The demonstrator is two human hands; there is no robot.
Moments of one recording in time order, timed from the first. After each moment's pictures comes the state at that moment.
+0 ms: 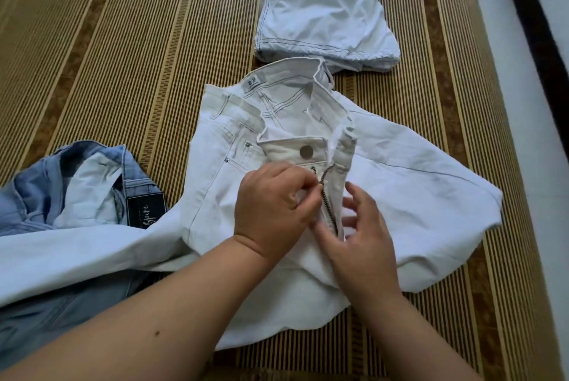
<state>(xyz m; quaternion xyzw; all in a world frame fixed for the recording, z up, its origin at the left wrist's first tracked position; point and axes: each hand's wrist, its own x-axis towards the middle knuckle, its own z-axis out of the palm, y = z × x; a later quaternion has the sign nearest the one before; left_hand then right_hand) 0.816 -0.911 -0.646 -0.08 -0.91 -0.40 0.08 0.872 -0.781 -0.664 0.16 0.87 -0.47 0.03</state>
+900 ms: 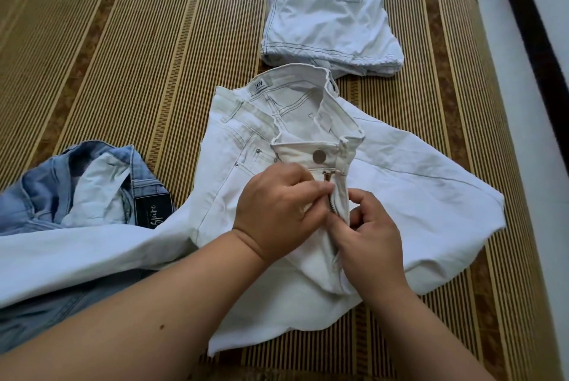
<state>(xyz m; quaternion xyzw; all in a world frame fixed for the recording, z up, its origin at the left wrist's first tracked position) 0.814 -0.926 -0.649 -0.22 -0.90 -0.33 0.17 0.861 -0.789 -0.644 0.18 0.83 -0.53 0.03</state>
